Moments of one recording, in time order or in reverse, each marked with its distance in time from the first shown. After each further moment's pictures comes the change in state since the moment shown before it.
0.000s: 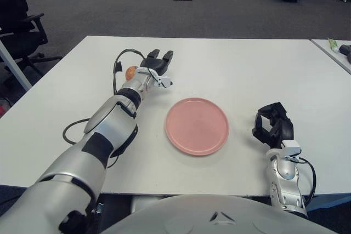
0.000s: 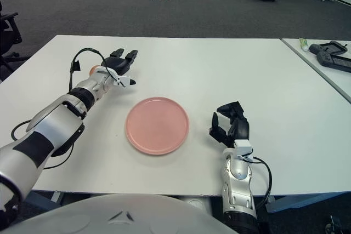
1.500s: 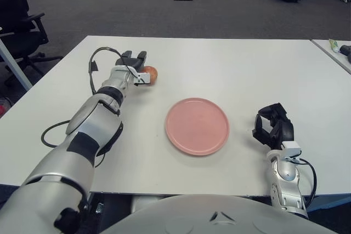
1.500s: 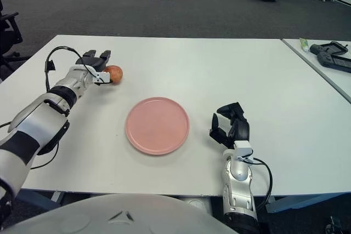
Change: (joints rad) left arm 0.020 0.136 0.038 0.006 -0.023 0.099 -0.107; right arm 0.009 -0.001 0.000 -0.003 -0.007 -0.004 0.000
